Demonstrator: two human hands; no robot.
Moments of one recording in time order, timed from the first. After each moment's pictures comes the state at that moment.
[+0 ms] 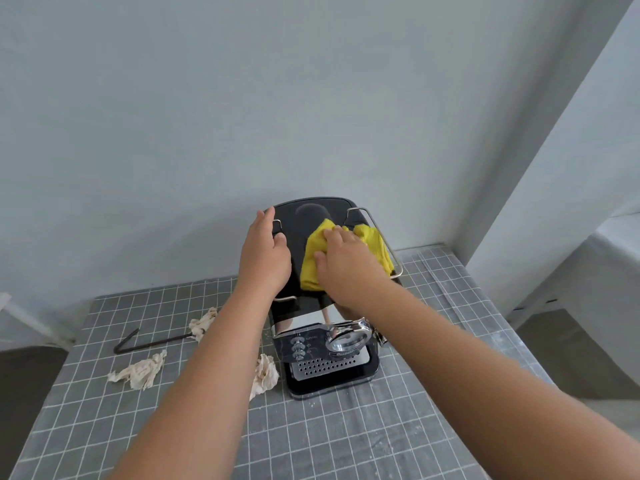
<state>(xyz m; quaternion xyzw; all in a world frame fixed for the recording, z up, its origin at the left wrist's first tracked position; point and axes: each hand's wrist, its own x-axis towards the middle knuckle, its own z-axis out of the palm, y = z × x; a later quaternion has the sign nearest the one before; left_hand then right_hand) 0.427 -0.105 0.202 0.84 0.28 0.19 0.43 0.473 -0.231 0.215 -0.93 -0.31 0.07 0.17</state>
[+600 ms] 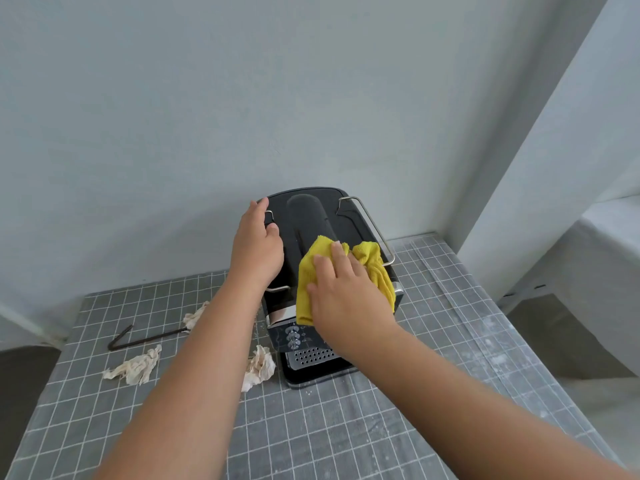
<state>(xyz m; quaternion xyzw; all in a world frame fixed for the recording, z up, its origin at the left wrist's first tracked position) 0.427 -0.106 0.203 0.84 0.27 0.19 0.44 0.419 -0.257 0.185 -0.93 -0.34 0.01 0.12</state>
